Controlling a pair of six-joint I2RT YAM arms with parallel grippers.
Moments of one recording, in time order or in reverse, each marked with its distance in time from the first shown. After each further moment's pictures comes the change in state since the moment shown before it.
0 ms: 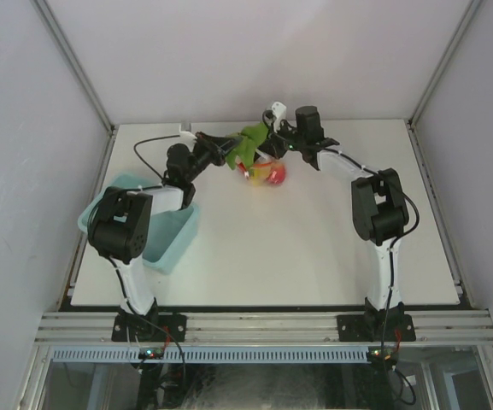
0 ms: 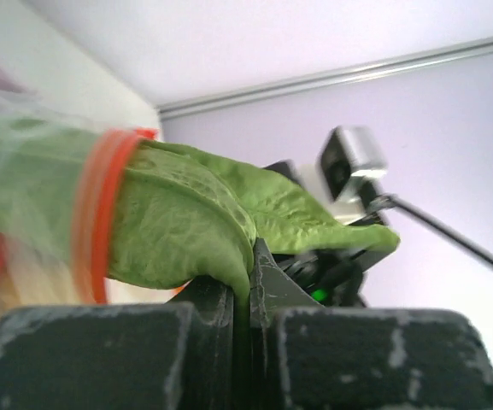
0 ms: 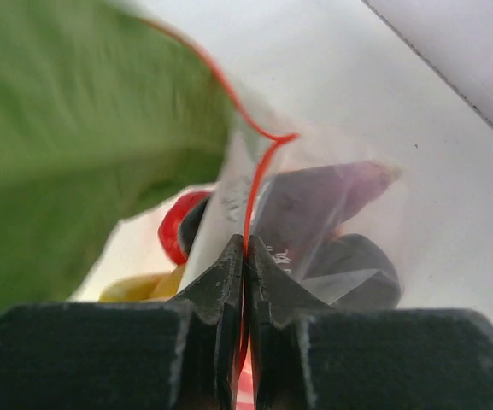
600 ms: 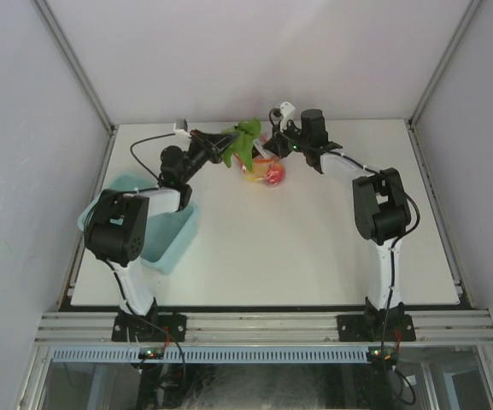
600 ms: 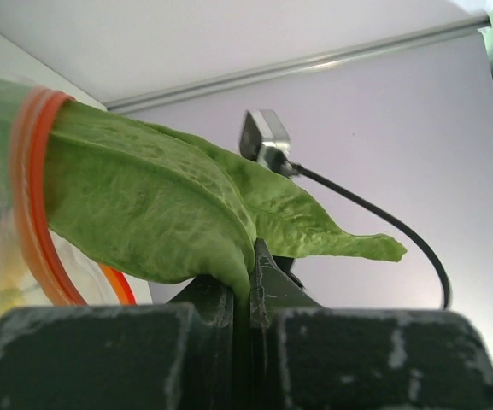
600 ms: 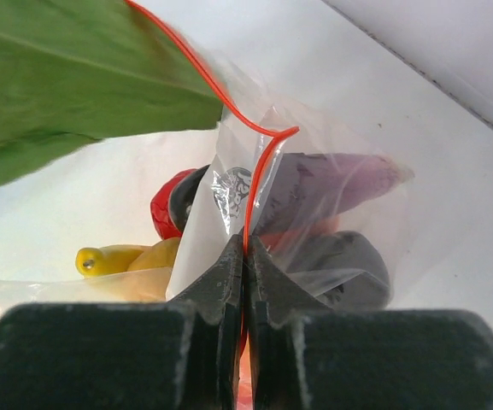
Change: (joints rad) left arm 0.023 -0.023 -0.030 0.157 0.017 -0.122; right arm -0.018 -0.004 -0.070 0.114 0.077 0.088
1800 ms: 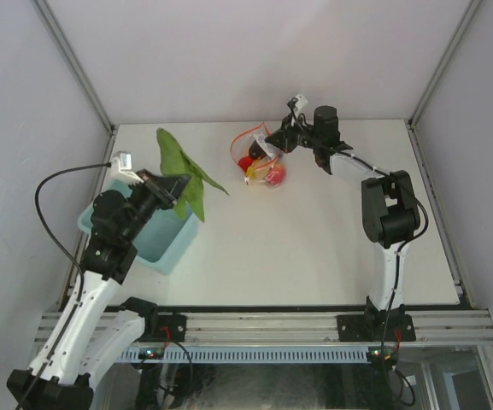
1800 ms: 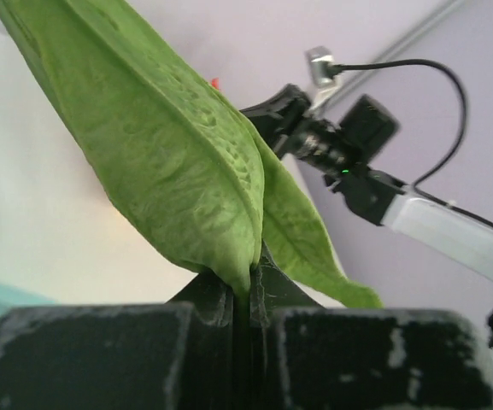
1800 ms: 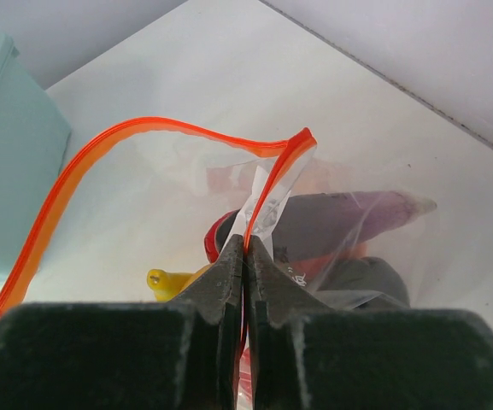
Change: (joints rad) left arm 0.002 -1.131 -0.259 -1.054 -0.214 0.761; right arm -0.051 -0.066 -0.077 0.180 -0.148 0.207
